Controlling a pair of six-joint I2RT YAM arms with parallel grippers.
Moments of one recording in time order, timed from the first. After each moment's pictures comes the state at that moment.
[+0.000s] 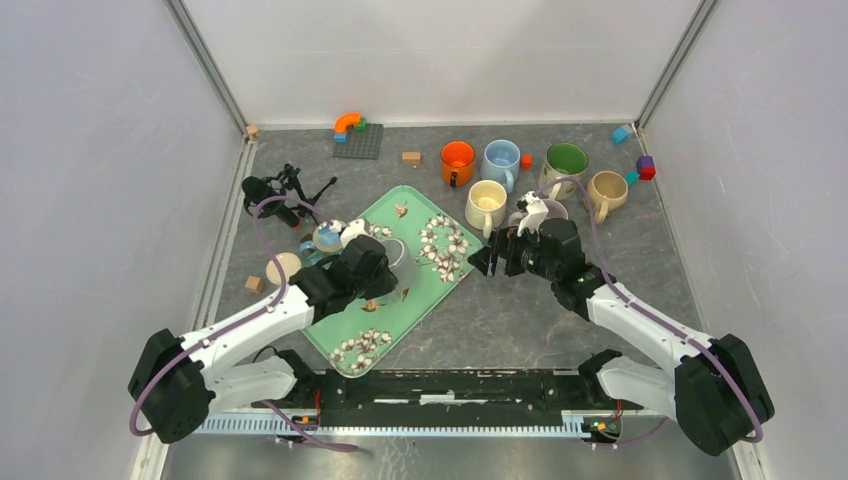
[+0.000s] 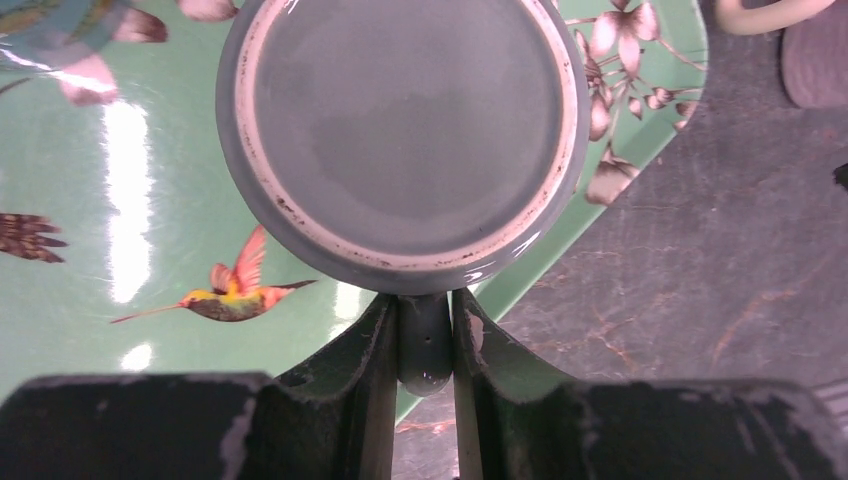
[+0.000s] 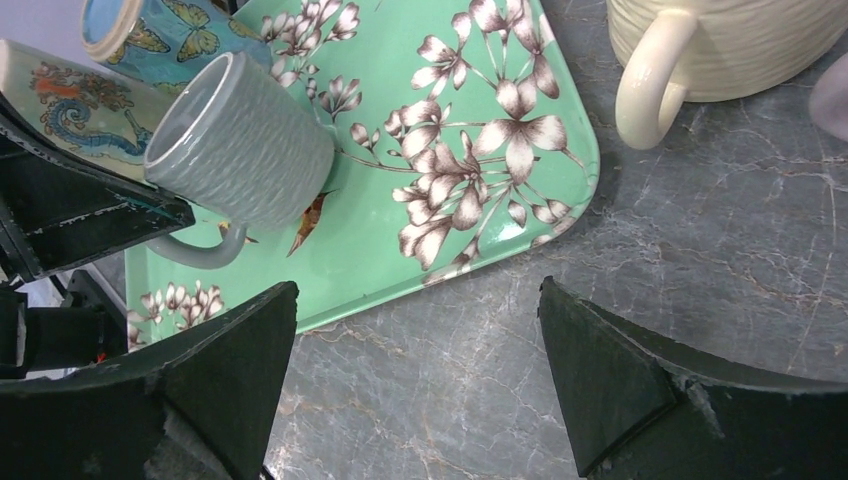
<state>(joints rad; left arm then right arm) -0.76 1.07 0.67 -0.44 -0.26 -0.92 0.49 1.10 0.52 0.13 -0.27 0.44</state>
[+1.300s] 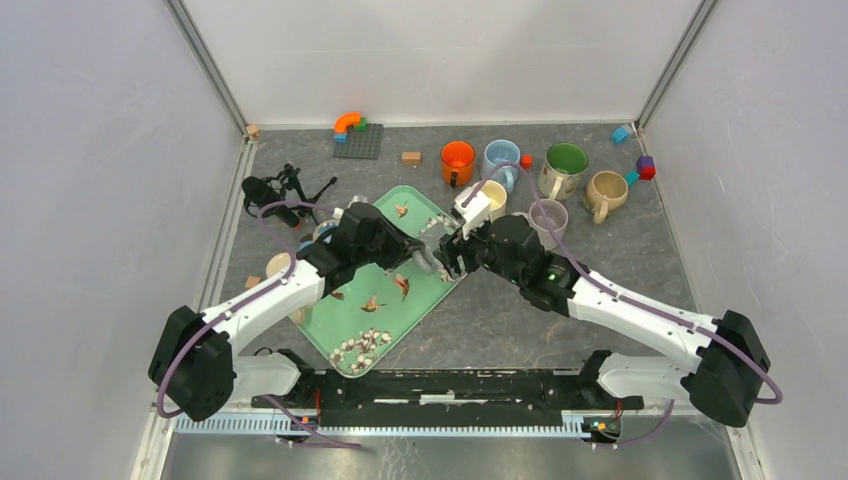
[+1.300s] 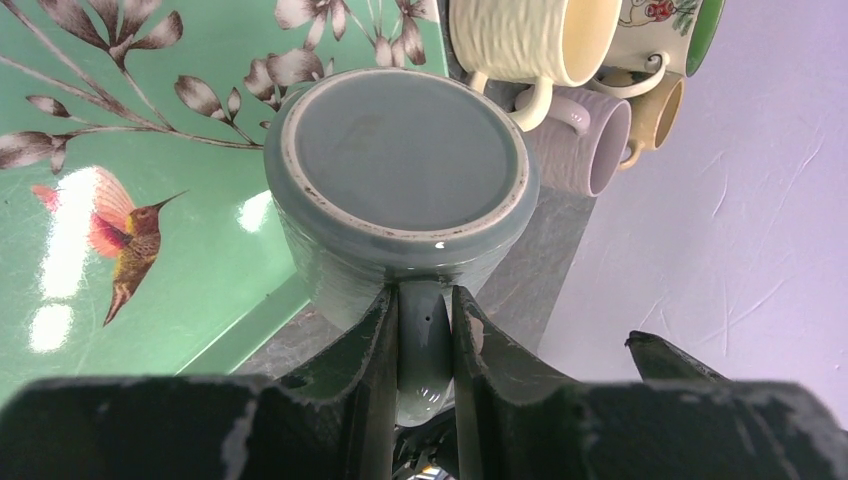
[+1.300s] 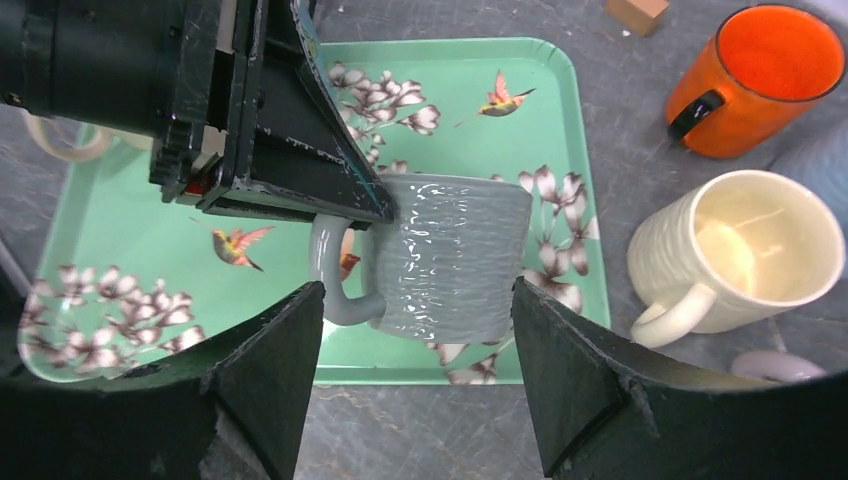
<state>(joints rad) -0.62 1.24 0.78 -0.18 0.03 -1.28 0.88 1.16 0.81 0.03 0.07 0.09</state>
